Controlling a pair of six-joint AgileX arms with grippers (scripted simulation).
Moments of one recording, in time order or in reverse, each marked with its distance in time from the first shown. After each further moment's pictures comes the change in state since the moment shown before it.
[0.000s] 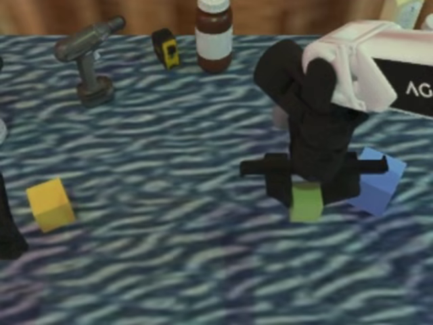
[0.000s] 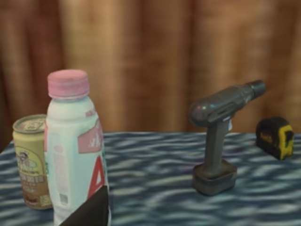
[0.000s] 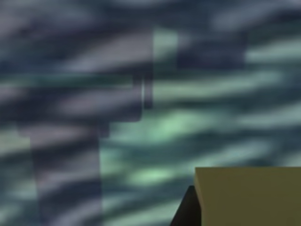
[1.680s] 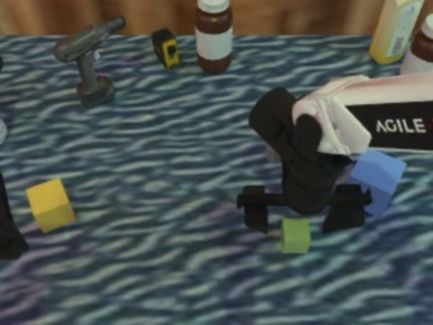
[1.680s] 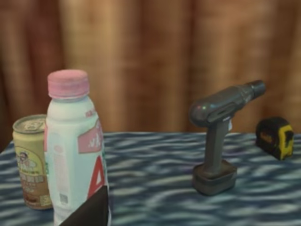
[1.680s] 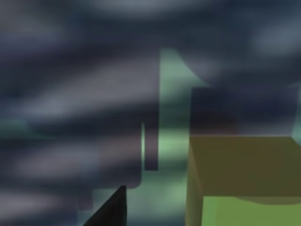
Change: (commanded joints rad) left arm 0.000 0.000 0.000 0.000 0.000 0.000; right arm 0.010 0.093 -0.152 0.249 0.002 0.006
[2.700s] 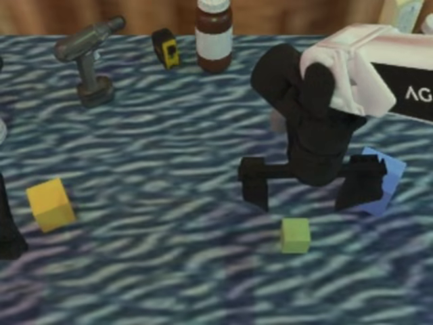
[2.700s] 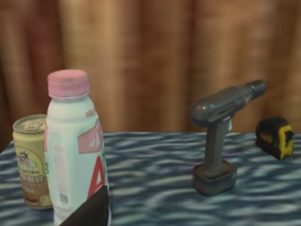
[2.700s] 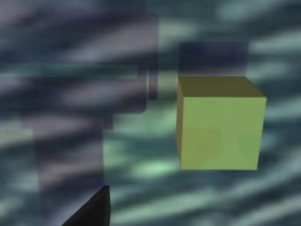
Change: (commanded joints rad) left arm 0.000 0.000 0.000 0.000 0.000 0.000; right arm 0.010 -0.108 0.140 -0.247 -0.001 0.000
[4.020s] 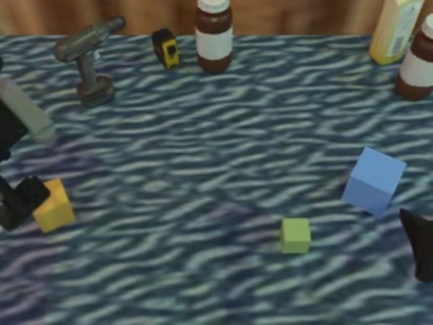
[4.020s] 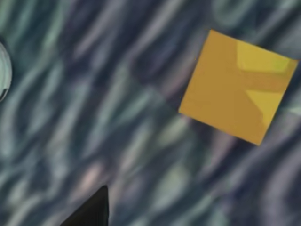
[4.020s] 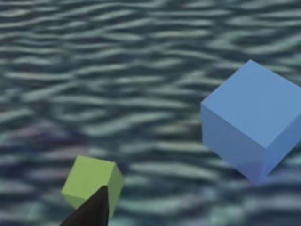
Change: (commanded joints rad) left arm -0.051 1.385 0.937 -0.731 0.000 0.758; right arm -0.282 -1.443 -1.138 0.713 -0.031 -0.463
